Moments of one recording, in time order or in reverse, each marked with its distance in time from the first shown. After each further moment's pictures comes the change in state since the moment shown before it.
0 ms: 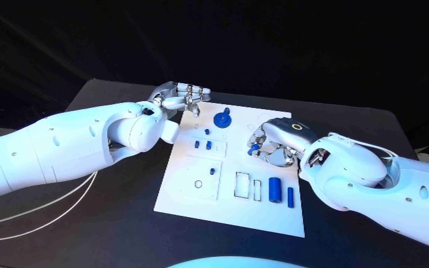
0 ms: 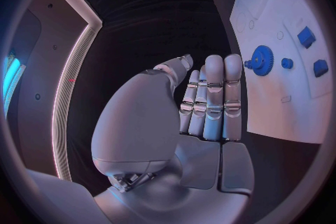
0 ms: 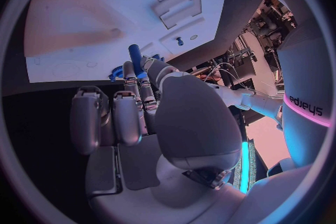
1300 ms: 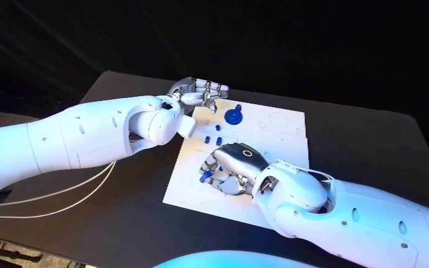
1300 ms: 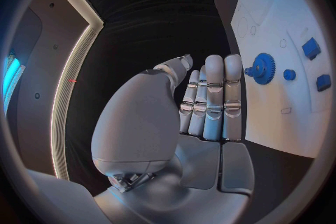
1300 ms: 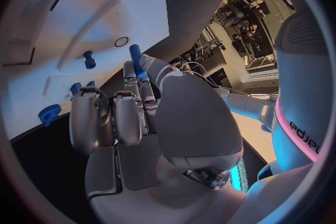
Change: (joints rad) left arm -0.001 0.029 -0.002 -0.008 0.001 0.002 0.001; left_hand 0.000 0.000 -0.003 0.003 0.000 0.000 0.000 0.000 -0.001 -0.004 -0.004 0.000 0.000 0.000 0.000 0.000 0.000 0.000 0.000 0.000 0.000 0.000; right arm -0.133 0.296 -0.016 -0.079 0.019 -0.043 0.069; right_hand -0.008 -0.008 0.008 -0.002 0.006 0.000 0.000 -0.003 -0.001 0.003 0.003 -0.004 -0.001 0.000 0.000 0.000 0.001 0.000 0.000 0.000 0.000 0.001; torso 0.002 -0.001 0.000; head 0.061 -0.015
